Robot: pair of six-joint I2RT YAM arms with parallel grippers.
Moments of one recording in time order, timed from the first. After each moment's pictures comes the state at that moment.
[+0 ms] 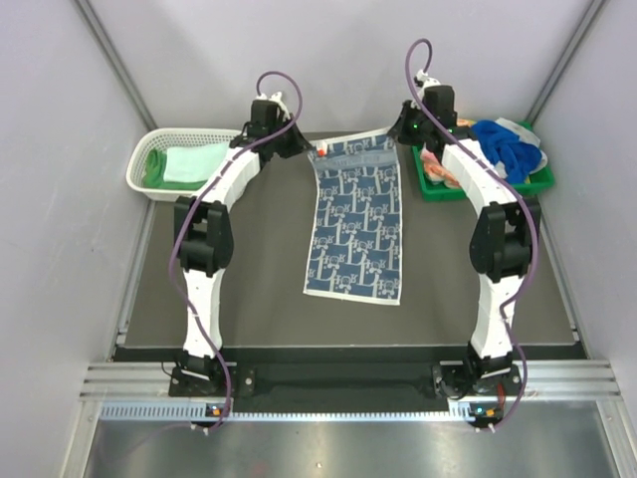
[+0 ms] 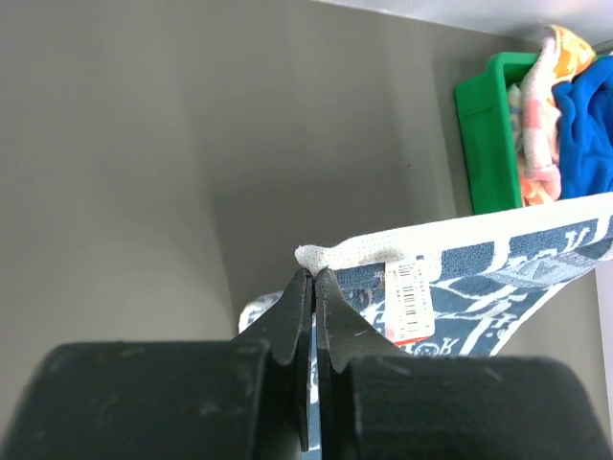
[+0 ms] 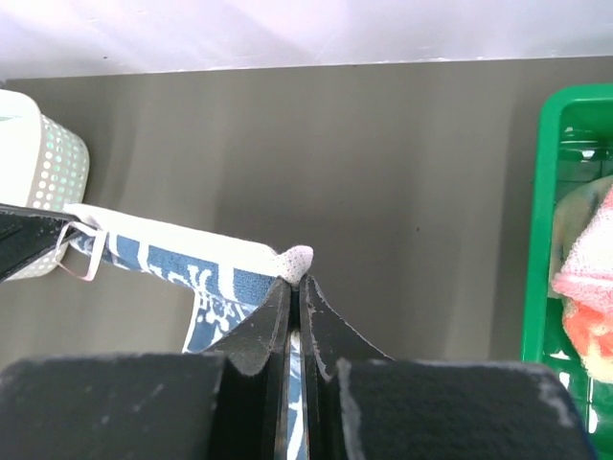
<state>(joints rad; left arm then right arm) -0.25 2.25 2.02 -0.31 0.30 -0.53 0.21 2.07 1.92 -0.32 -0.20 0.33</state>
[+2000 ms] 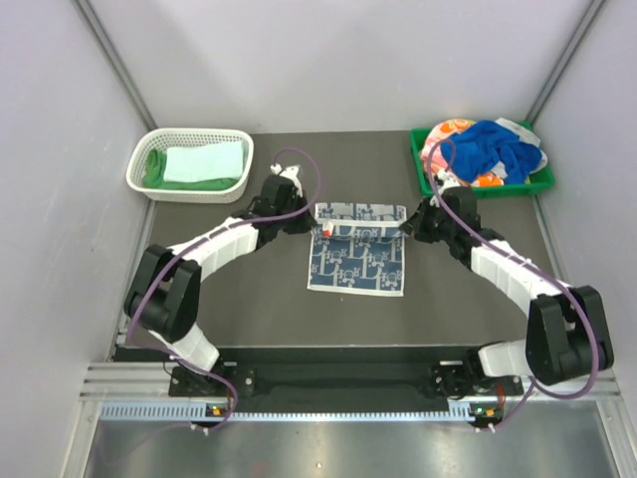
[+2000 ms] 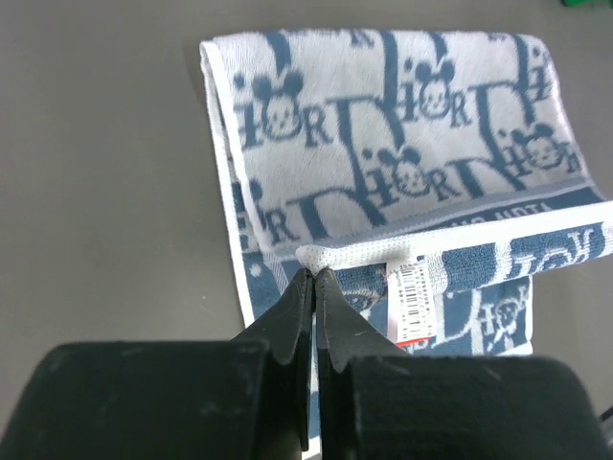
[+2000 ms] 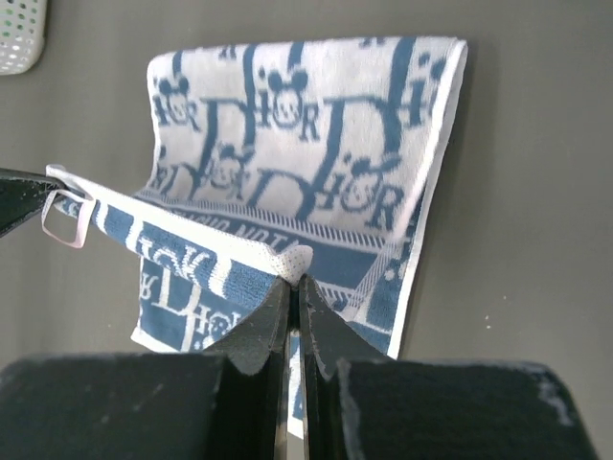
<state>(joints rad) -0.47 1.65 1.07 -0.08 0.12 -0.49 0.24 1.35 0.78 -0.04 -0.24 0.49</state>
